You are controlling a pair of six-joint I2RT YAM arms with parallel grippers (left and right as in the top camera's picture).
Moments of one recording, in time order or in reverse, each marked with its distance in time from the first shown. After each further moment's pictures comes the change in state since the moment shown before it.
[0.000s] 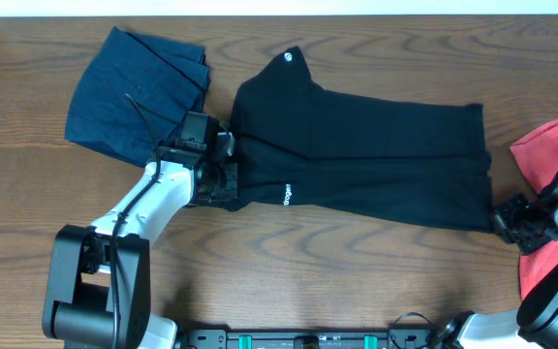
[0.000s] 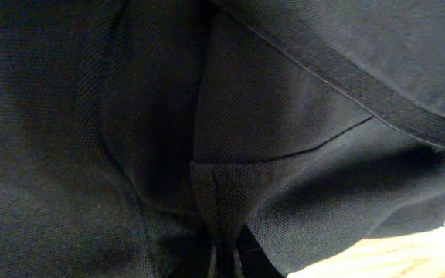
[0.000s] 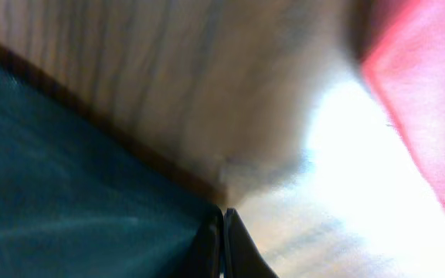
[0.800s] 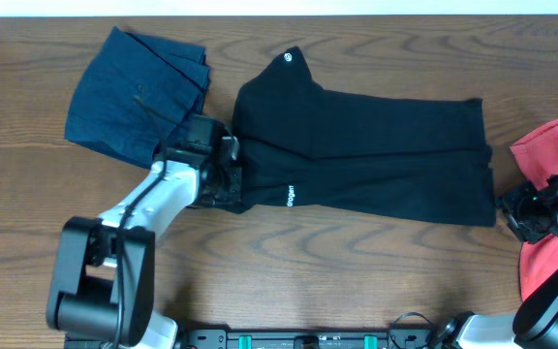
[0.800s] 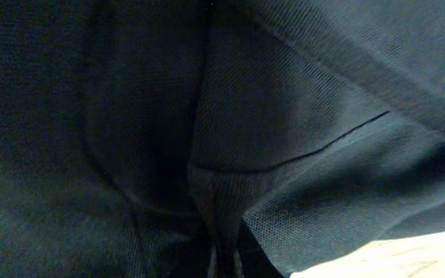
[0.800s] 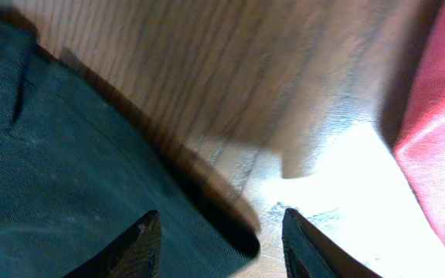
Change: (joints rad) left arm -0.006 0.019 -0.008 0.022 0.015 0.000; right arm 0.009 -0.040 -0.002 0.118 -0.067 -0.045
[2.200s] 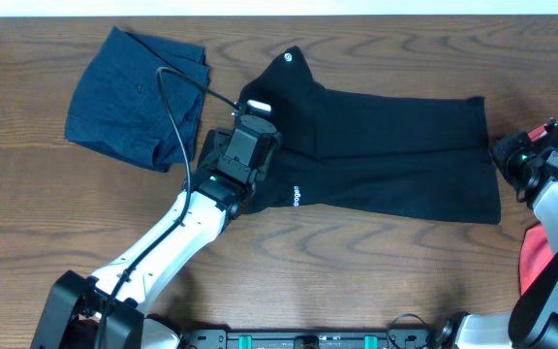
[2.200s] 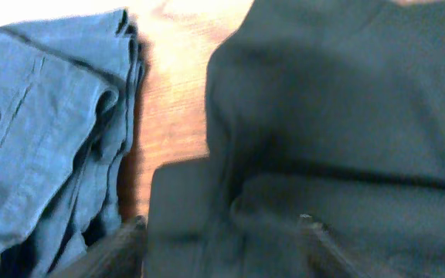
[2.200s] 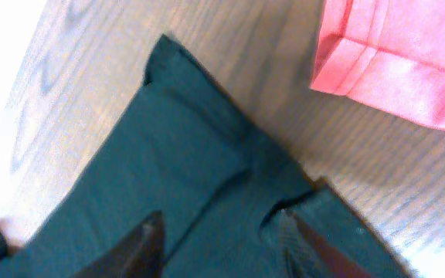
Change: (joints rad) left arm -0.298 -0.197 -0.021 0.314 -0.631 0.109; right arm 0.158 -0.007 -0.002 0.464 -0.074 0.179
